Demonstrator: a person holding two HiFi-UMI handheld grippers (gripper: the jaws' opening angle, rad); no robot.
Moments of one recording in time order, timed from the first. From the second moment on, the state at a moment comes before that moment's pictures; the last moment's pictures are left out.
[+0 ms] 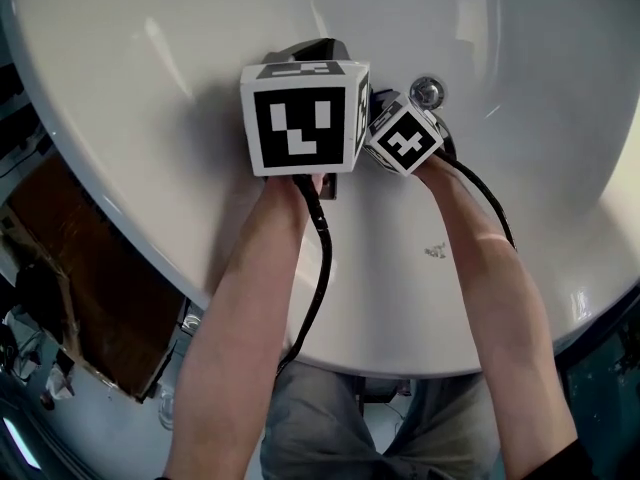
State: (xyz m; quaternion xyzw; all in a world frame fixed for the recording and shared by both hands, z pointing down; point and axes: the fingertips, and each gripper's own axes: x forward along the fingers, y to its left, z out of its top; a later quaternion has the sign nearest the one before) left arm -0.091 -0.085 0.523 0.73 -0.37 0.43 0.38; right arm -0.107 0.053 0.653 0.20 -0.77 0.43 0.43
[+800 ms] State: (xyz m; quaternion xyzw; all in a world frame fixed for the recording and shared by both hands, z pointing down) left arm -0.093 -0.059 0.473 0.74 -0.38 0.43 0.34; right arm -0.130 0.104 0.564 0.10 -0.83 0.40 0.38
